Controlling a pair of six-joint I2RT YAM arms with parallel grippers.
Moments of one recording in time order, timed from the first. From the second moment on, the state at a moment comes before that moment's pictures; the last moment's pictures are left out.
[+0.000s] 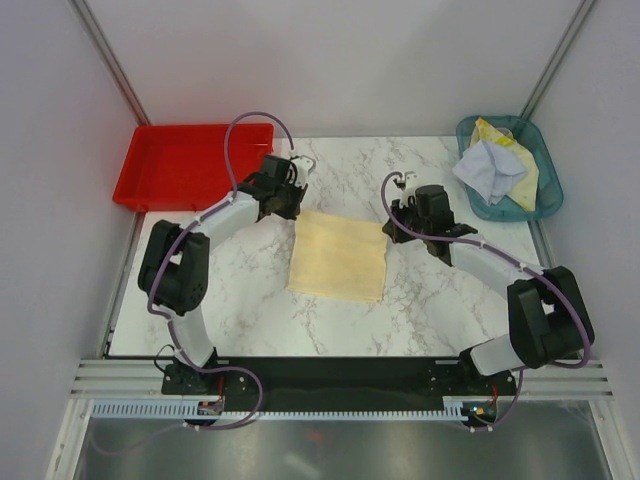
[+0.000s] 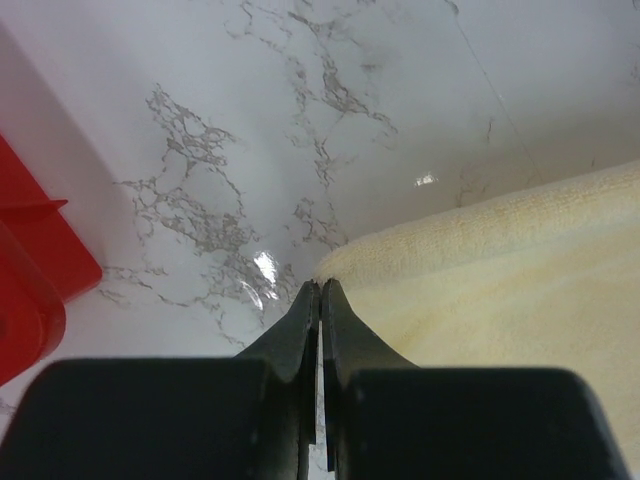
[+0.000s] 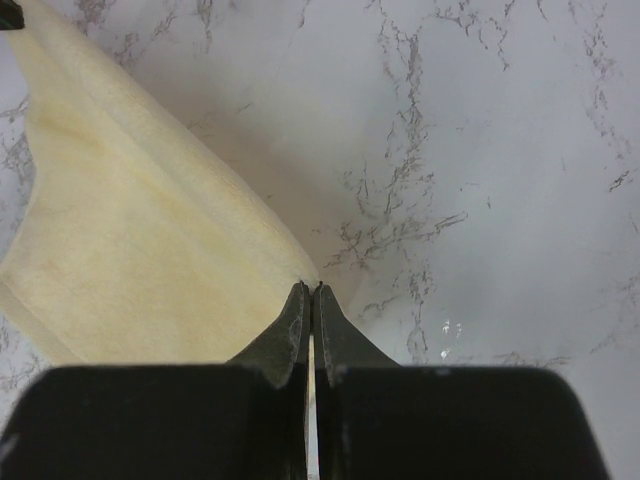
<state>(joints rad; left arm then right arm) -0.41 1.84 1.32 -0.31 0.12 0.10 0.34 1.46 0.83 -0.01 -0.20 0.15</state>
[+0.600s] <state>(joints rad) -0.52 1.74 1.14 -0.11 -0.10 0.12 0.34 1.37 0.70 0.10 -0.18 0.16</state>
